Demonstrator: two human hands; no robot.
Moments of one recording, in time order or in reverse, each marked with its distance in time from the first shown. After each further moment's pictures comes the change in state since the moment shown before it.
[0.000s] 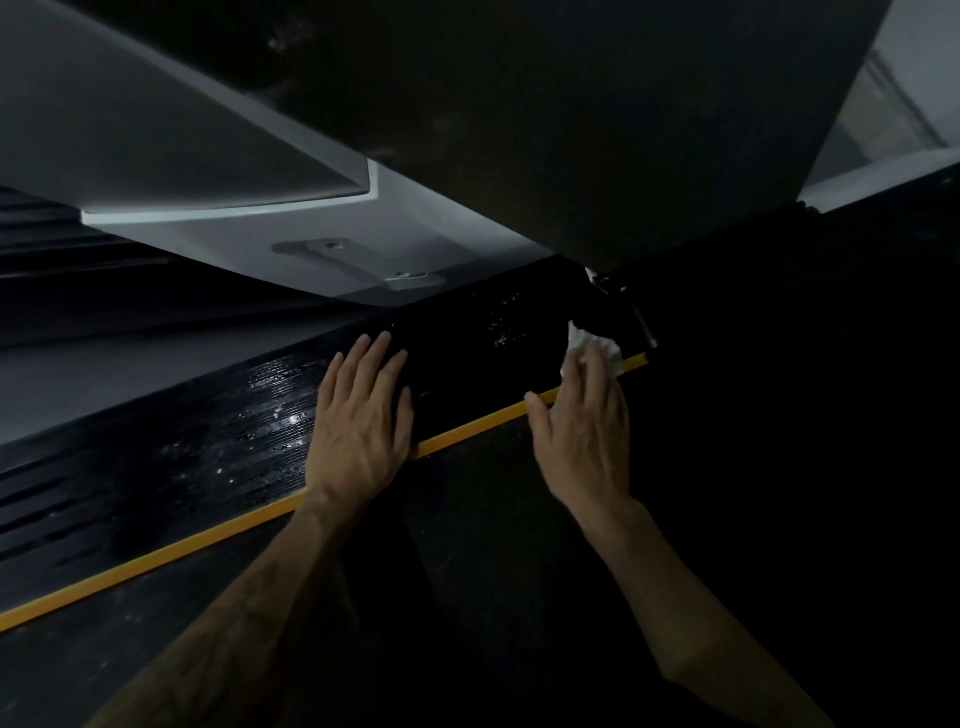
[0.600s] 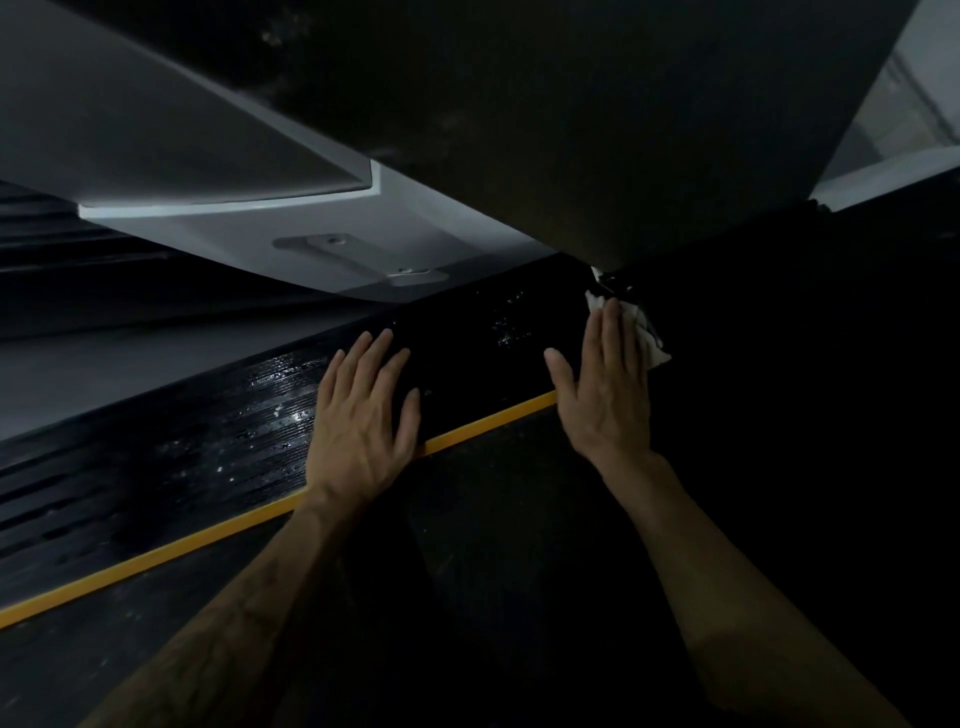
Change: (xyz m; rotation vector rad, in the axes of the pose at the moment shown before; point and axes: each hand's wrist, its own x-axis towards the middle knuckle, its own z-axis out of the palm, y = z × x) left_hand 0.001 0.000 -0.002 -0.056 -0.010 -0.022; right_hand 0.045 0.017 -0.005 0.071 -0.045 0.009
